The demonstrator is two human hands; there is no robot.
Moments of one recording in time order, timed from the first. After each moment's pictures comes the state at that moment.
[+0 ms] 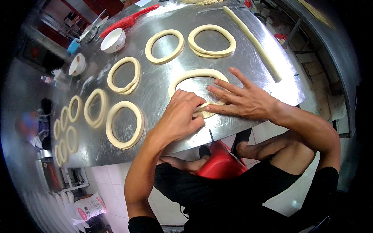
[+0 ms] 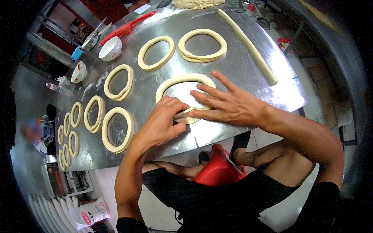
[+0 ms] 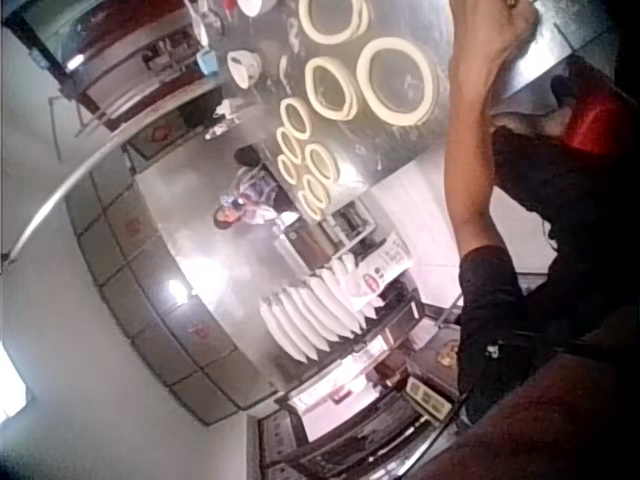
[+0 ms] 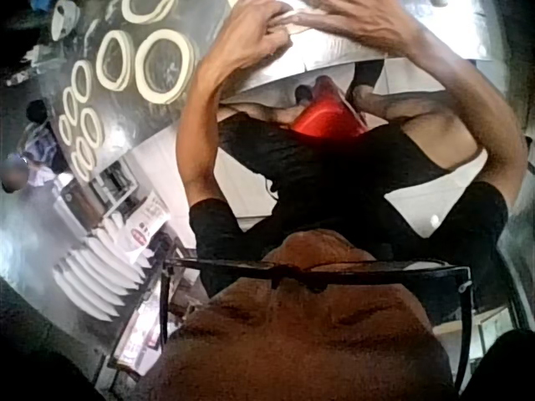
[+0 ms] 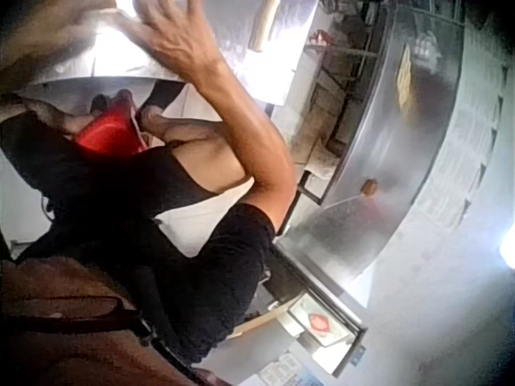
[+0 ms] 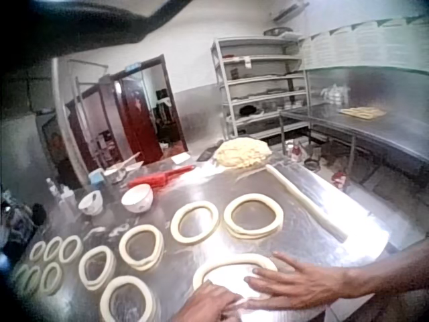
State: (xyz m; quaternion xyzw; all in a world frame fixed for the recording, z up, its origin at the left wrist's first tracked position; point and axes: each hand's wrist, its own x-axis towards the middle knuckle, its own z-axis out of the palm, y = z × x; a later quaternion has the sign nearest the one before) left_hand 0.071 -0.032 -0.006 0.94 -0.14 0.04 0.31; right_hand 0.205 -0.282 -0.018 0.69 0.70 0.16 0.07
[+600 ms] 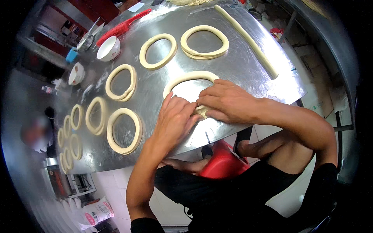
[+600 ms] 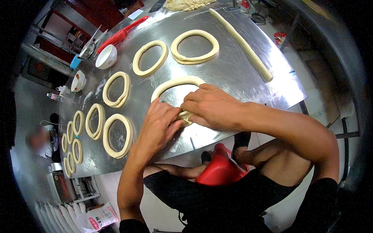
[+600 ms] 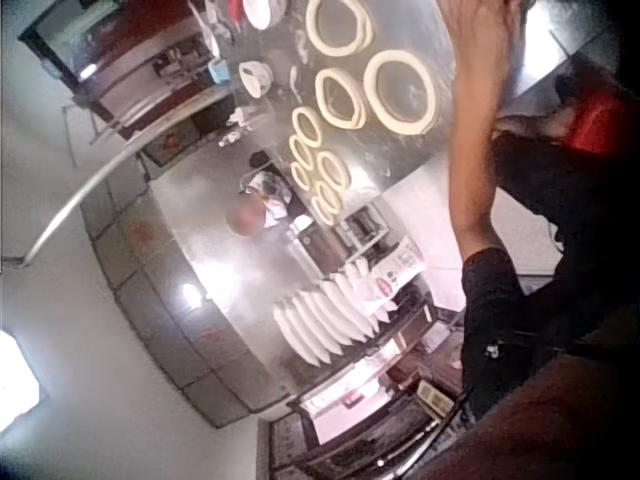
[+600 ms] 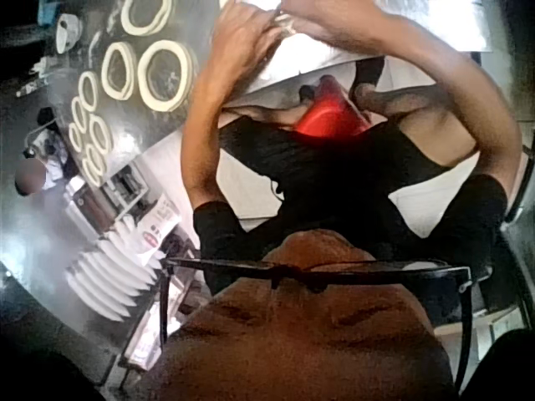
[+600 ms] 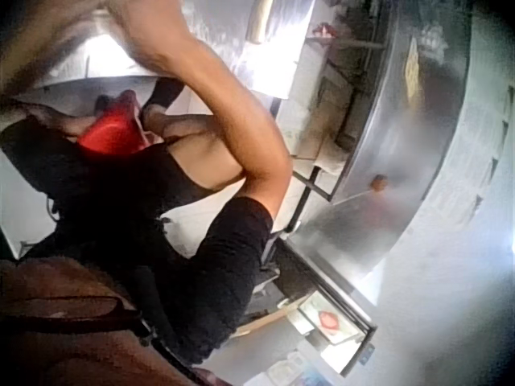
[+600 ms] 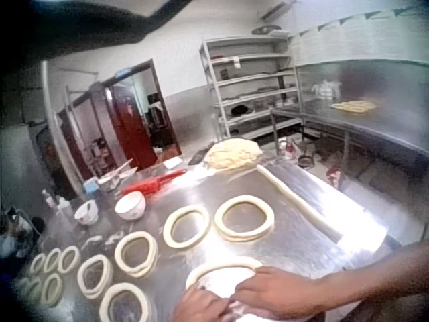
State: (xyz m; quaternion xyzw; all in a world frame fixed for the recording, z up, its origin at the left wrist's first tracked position) left_hand 0.065 -0.038 -0.012 0.96 -0.15 0.11 0.21; right_hand 0.194 -0.254 -0.014 0.73 0.63 -0.03 -0.25
